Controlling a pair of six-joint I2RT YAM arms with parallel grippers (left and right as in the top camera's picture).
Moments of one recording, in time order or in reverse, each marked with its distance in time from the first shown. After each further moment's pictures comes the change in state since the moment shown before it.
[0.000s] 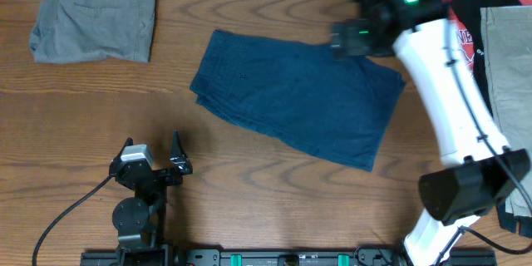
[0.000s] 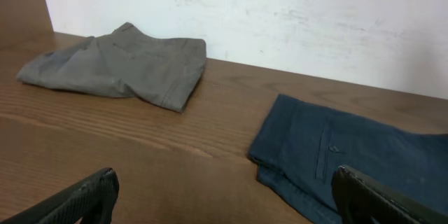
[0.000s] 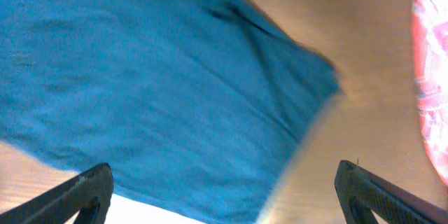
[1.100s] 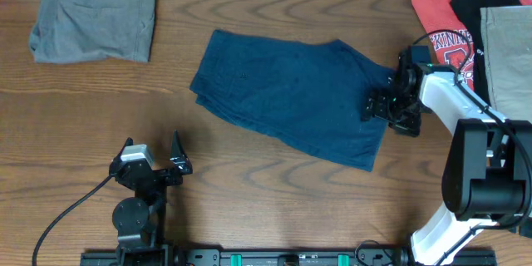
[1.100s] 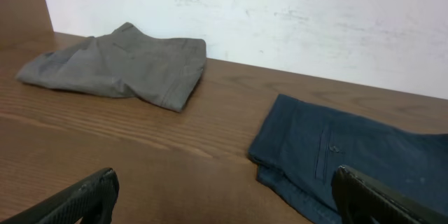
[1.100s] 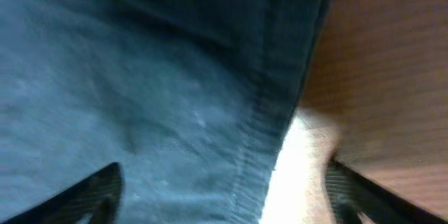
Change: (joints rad) left arm 0.000 0.000 0.000 0.000 0.000 0.000; right arm -0.261 -0.016 -0.864 0.555 -0.241 0.090
